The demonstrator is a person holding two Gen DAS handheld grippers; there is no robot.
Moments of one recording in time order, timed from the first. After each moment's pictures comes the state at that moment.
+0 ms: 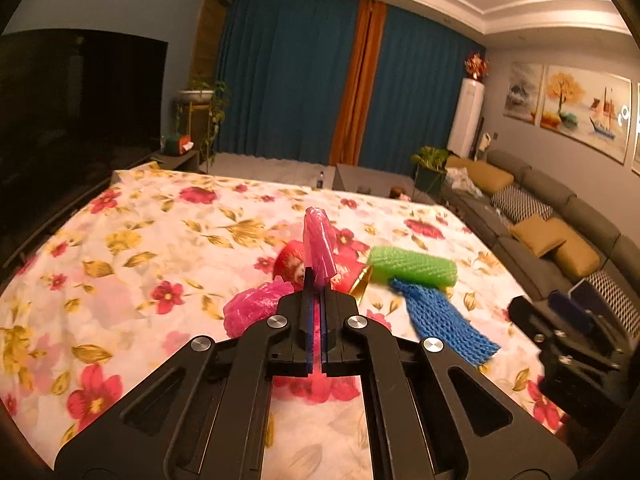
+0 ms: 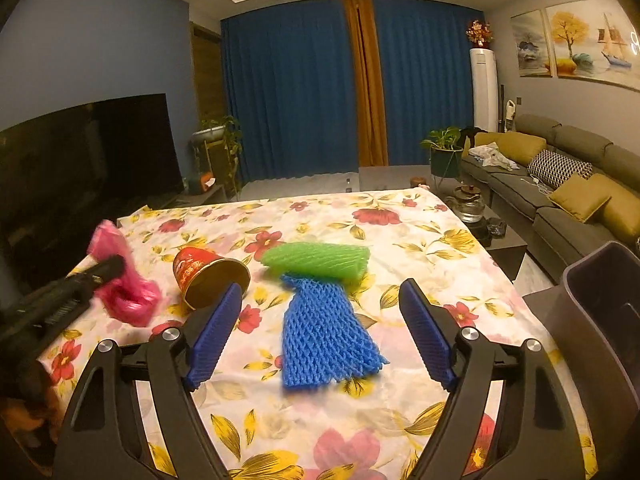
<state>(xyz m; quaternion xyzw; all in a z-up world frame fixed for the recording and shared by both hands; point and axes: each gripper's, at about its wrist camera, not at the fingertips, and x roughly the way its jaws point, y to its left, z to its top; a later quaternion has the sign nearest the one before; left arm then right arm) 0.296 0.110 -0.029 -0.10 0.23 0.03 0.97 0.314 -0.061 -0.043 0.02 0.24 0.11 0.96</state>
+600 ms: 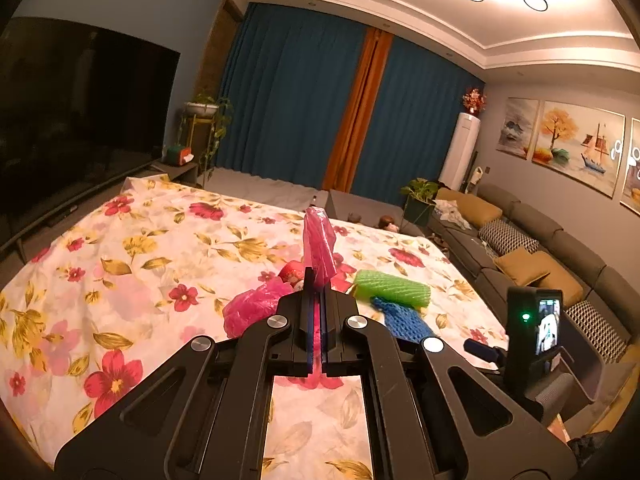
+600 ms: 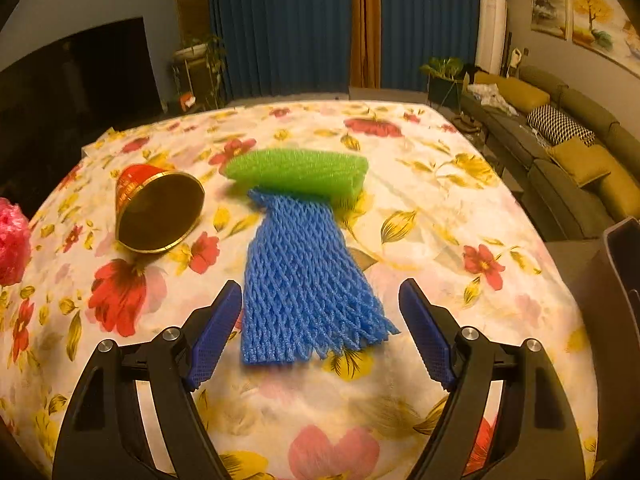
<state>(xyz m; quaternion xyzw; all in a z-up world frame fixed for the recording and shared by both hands) 0.251 0.122 -0.005 -0.13 0.18 0.02 0.97 0.369 -0.049 -0.100 -0.02 0.40 0.09 0.91</state>
